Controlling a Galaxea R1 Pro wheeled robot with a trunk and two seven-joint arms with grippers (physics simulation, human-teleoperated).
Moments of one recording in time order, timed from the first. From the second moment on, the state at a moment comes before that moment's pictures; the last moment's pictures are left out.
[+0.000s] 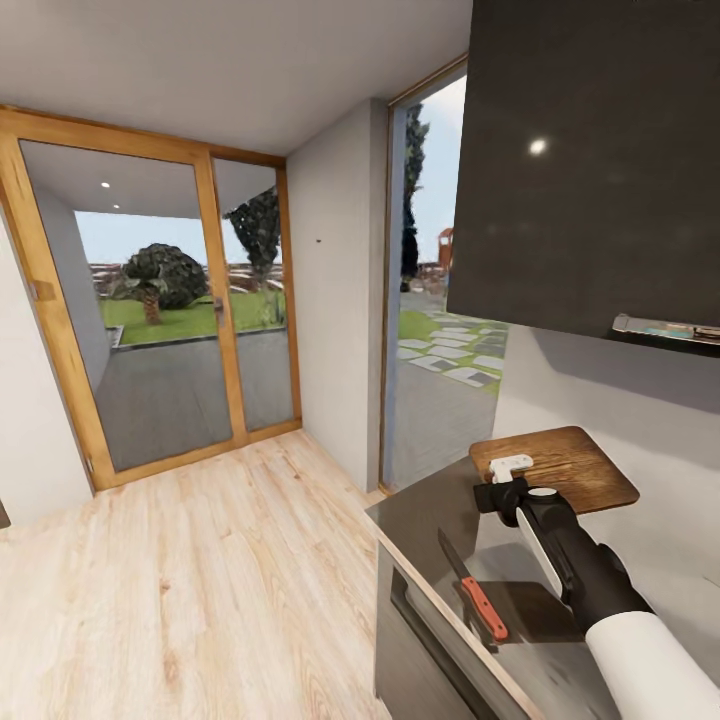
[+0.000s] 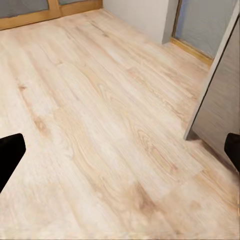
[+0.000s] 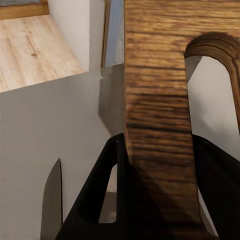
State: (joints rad) left arm 0.41 0.01 0.05 -0.75 0.02 -0.79 -0.03; right arm -0.63 -0.15 0.11 -1.03 0.00 0.62 0.12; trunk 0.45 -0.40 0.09
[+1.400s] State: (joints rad) left arm 0.41 0.00 0.06 -0.53 0.02 -0.79 -0.04; right arm -0.63 -0.16 0.11 -1.03 0.01 0.61 0.12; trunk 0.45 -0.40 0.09
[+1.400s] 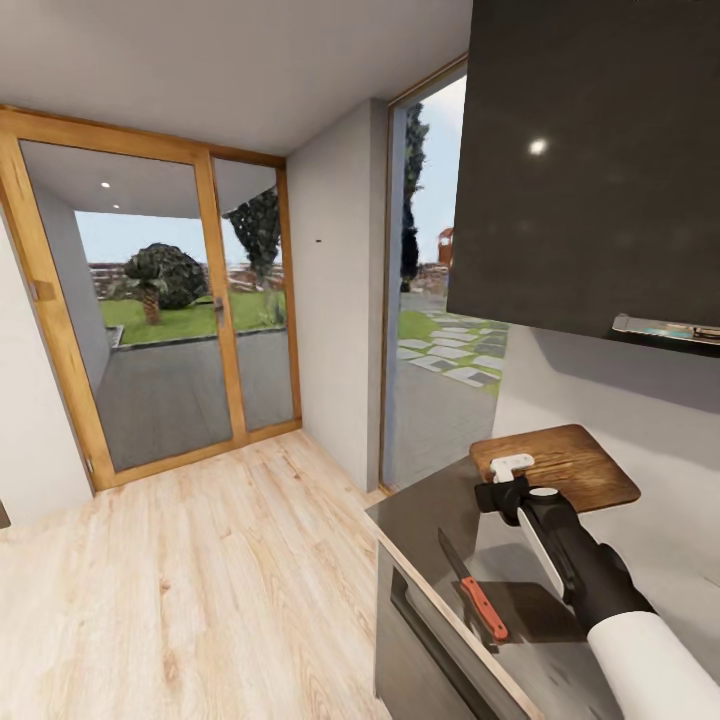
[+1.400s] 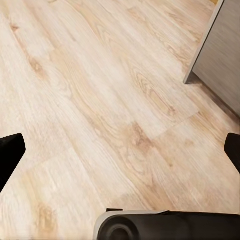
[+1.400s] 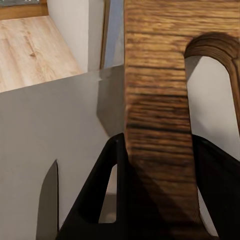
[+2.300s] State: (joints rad) left arm 0.41 -0.01 0.06 -0.53 0.02 -0.79 -0.04; right arm -0.63 -0.16 0.11 -1.04 0.01 0.60 0.12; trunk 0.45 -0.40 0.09
